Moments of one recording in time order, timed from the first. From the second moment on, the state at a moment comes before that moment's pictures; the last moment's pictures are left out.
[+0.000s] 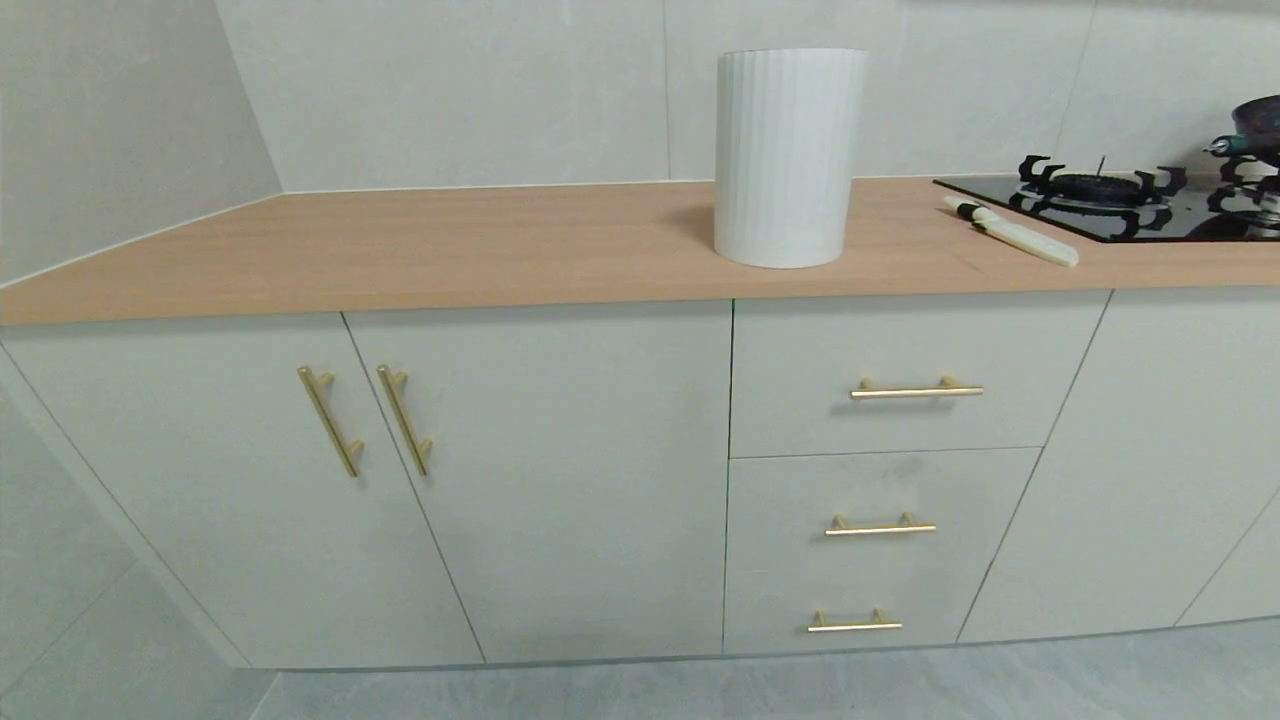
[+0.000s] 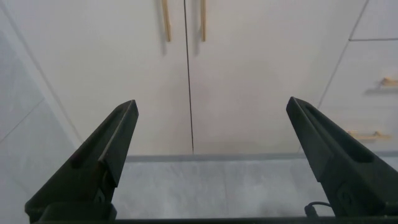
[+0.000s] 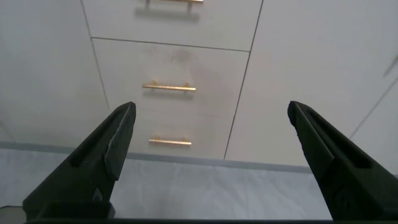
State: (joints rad) left arm 0.00 0.00 0.00 0.00 0.02 0.00; right arm 0.00 0.00 0.00 -0.02 0.06 -0.10
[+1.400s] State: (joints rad) left arm 0.00 0.00 0.00 0.00 0.02 0.00; right arm 0.00 0.00 0.00 -0.02 0.06 -0.09
